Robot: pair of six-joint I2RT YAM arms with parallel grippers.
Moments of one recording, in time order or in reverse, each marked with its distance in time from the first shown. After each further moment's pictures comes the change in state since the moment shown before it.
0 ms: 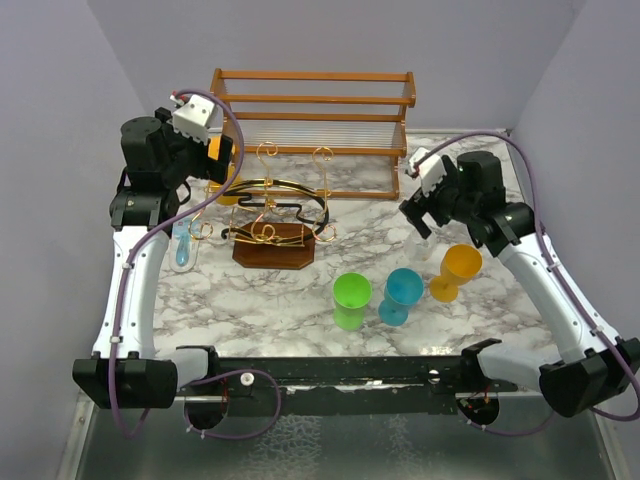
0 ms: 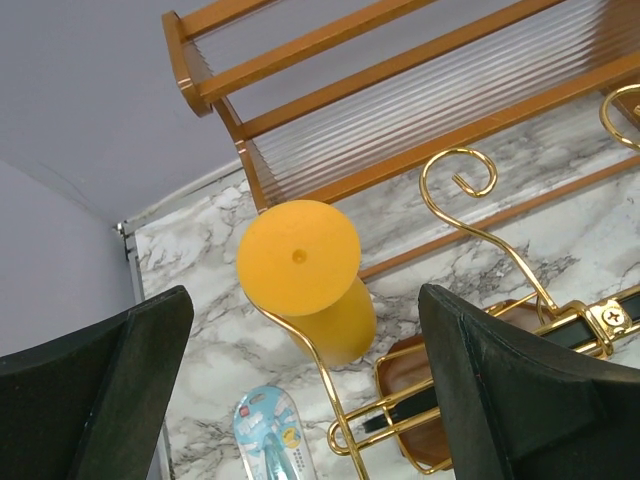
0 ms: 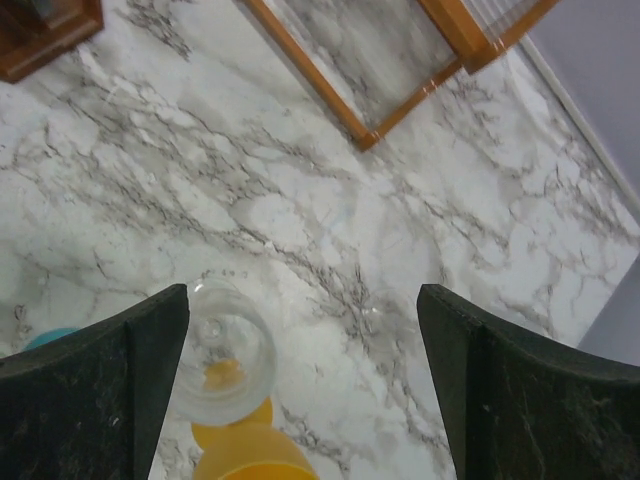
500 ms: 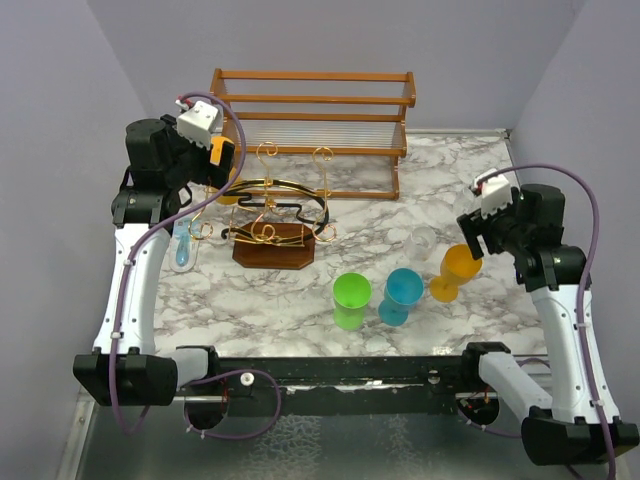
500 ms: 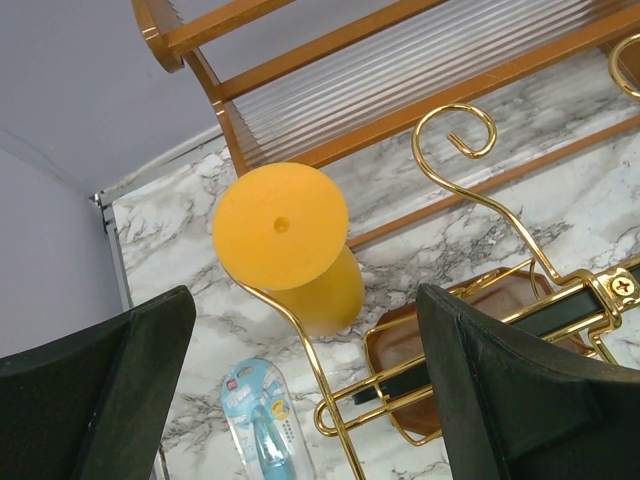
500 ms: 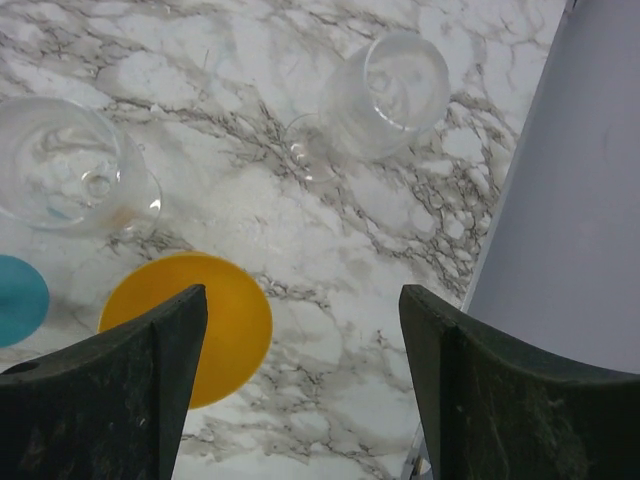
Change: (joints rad) left arm 0.000 0.010 -0.010 -0.075 0.006 0.010; right arm -0.352 -0.271 -0.122 -0.189 0.036 0.018
